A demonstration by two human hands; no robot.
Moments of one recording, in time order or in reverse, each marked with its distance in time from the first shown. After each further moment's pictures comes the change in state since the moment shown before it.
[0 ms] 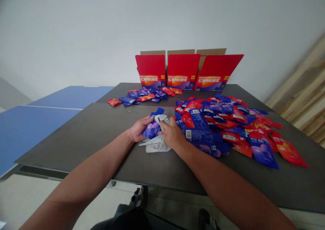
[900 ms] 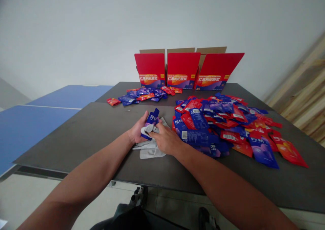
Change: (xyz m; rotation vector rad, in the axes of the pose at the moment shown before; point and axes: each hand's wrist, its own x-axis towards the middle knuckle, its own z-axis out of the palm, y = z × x) left_hand -0.001 -0.001 0.006 -0.164 0.081 -0.217; right_hand -0.008 -0.015 0.002 0.082 -0.110 -0.330
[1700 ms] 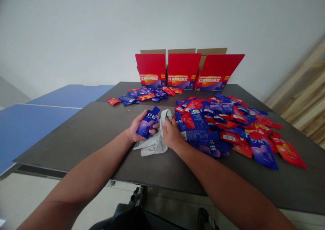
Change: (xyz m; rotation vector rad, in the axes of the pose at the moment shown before) left_hand -0.005 0.009 0.000 -0.053 -0.140 0.055; right_hand 0.005 0.021 0.013 0.196 0.355 0.360
